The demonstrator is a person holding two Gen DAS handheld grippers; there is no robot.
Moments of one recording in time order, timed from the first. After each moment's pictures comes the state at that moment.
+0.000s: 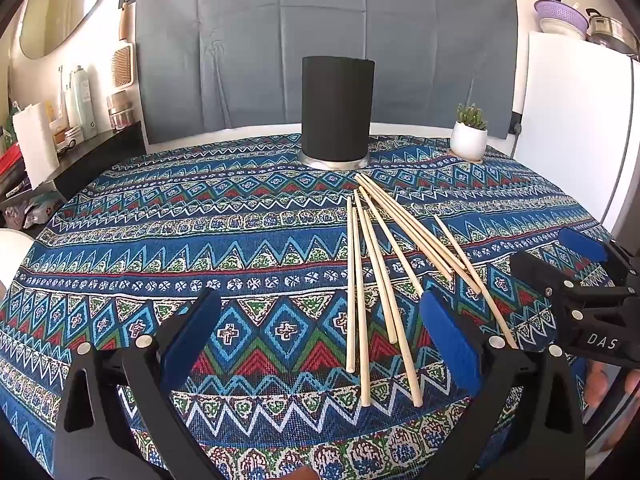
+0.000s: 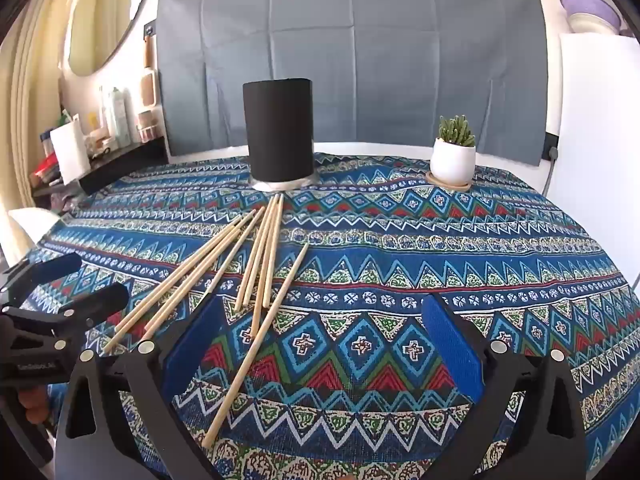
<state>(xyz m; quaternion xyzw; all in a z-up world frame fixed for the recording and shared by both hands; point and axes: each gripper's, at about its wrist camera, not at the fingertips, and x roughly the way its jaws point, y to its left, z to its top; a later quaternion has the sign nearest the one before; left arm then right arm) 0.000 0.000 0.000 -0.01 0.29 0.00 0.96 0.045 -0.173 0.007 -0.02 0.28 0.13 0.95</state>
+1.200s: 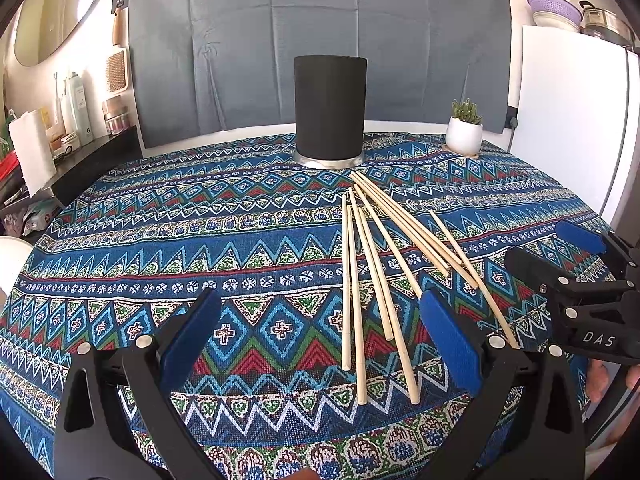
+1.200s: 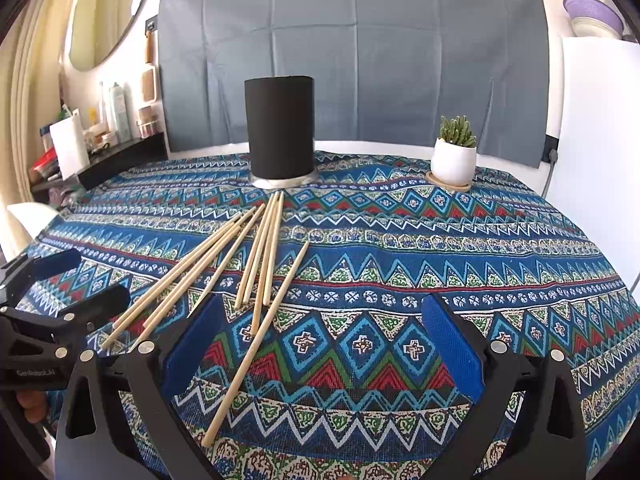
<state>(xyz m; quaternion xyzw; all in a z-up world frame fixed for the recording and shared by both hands) 0.001 -0.009 0.000 0.00 0.29 0.00 0.96 0.044 -0.169 0.005 -0.02 0.28 0.13 0.95</state>
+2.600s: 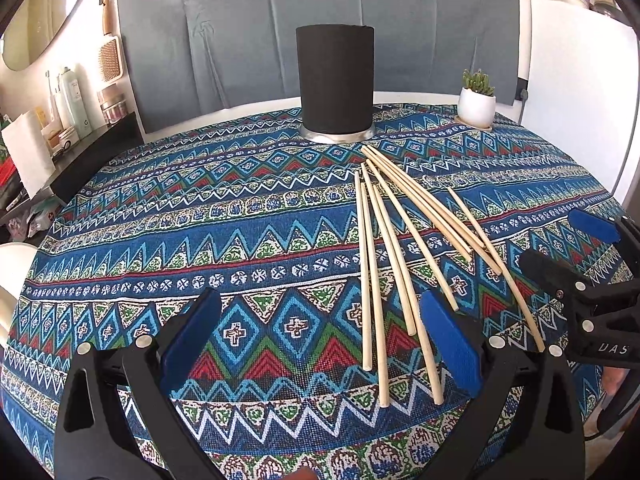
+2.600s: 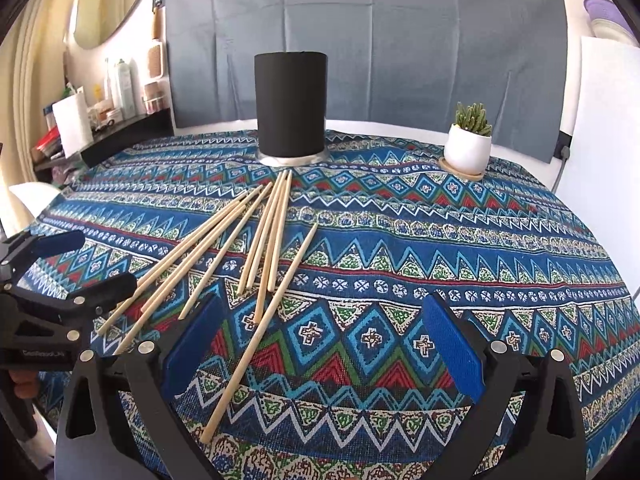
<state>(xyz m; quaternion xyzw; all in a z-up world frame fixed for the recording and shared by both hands) 0.022 -0.003 -0.004 0.03 0.35 0.02 0.94 0.057 -0.162 0.000 -0.05 0.33 0.14 0.93</state>
